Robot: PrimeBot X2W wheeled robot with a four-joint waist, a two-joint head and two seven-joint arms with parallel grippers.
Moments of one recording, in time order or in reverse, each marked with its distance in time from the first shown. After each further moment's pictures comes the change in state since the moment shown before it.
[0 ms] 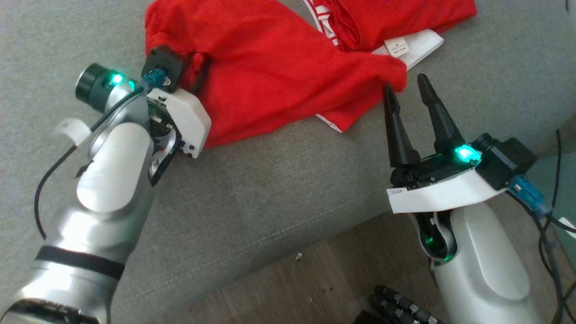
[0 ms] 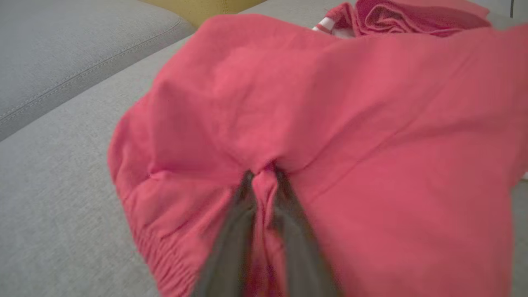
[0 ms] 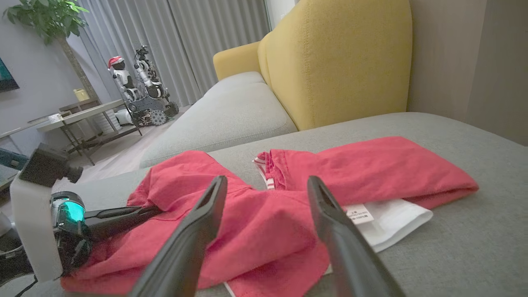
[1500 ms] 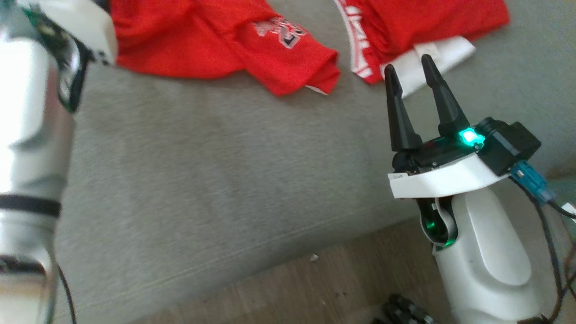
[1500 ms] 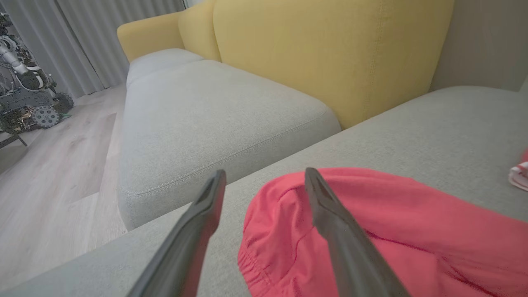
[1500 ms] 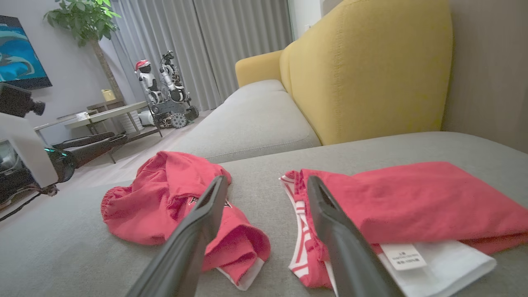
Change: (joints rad) left arm -0.270 0.111 0.098 0.169 -0.075 0.074 -0.186; right arm -0.058 0.000 -0.007 0.012 -0.032 0.000 -0.008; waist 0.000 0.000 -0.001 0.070
